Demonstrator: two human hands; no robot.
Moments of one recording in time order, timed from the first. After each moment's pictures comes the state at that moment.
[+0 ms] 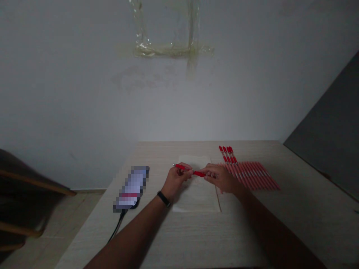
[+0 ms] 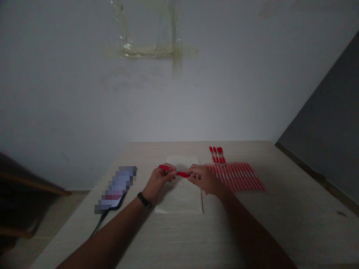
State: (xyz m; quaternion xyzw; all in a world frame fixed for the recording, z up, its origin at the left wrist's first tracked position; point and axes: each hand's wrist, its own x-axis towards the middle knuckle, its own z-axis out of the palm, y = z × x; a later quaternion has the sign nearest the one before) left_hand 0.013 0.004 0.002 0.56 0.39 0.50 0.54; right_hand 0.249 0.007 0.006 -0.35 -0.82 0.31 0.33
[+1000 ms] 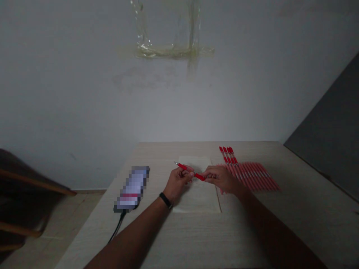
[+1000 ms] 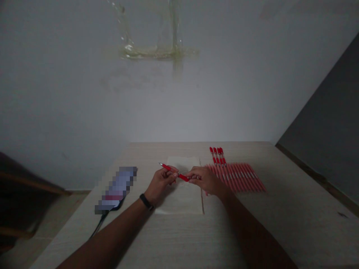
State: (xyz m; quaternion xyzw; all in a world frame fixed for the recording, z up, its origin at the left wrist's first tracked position) left_hand 0.017 0.002 -0.006 0.53 0.38 0.51 0.57; right_hand 0.254 0.010 -0.002 -0.38 -0.80 0.37 0.30
